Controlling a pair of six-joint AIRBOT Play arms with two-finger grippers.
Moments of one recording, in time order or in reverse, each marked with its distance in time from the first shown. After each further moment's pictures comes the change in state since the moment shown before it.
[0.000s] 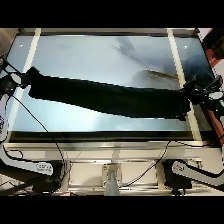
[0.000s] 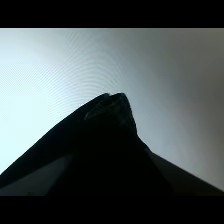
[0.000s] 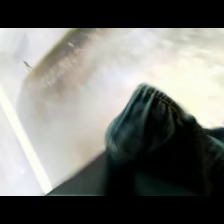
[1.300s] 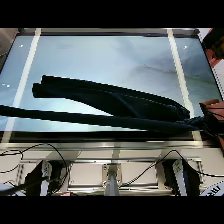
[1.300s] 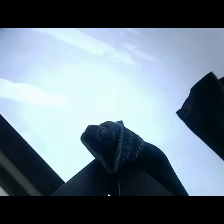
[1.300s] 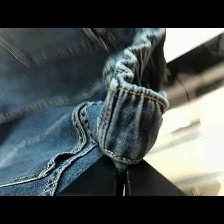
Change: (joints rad) left arm 0.533 0.908 -0.452 -0.006 -0.449 0.405; right arm -0.441 0.568 0.002 -0.327 1.116 -0.187
